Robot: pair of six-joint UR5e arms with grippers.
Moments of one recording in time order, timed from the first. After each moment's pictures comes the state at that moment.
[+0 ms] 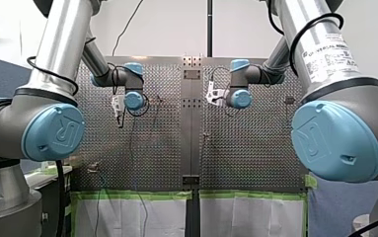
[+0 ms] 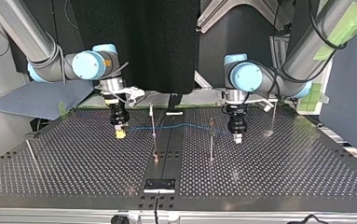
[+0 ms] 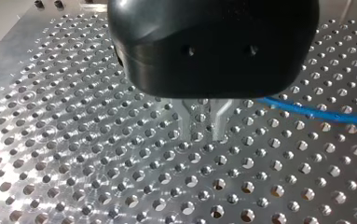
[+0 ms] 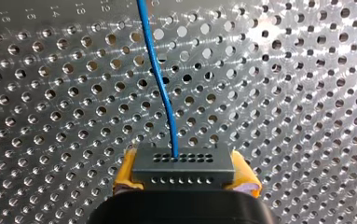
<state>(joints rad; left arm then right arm) -0.20 -1.88 -1.81 -2.49 -1.85 -1.69 2.07 -1.09 1.54 -0.55 1.54 1.68</state>
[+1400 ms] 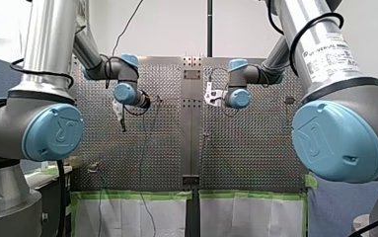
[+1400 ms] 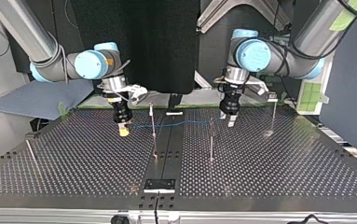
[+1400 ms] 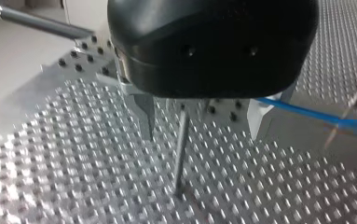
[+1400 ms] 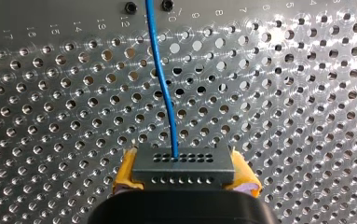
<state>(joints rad) -0.21 -1.72 -1.96 -2.63 -1.65 -1.93 2.08 -1.09 1.54 -0.52 1.54 1.68</state>
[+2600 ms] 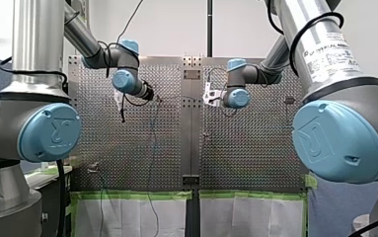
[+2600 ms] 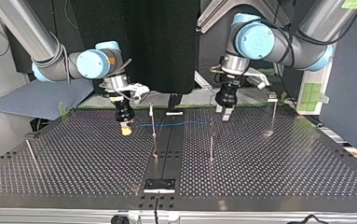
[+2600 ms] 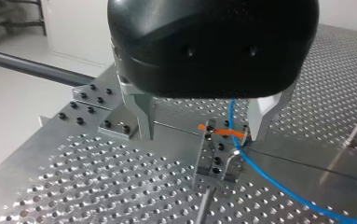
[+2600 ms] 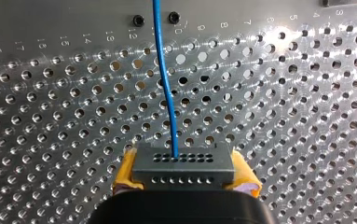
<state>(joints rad) -0.26 -1.61 -1.96 -2.75 -1.65 -1.85 2.10 -1.09 1.54 -0.51 1.54 1.68</state>
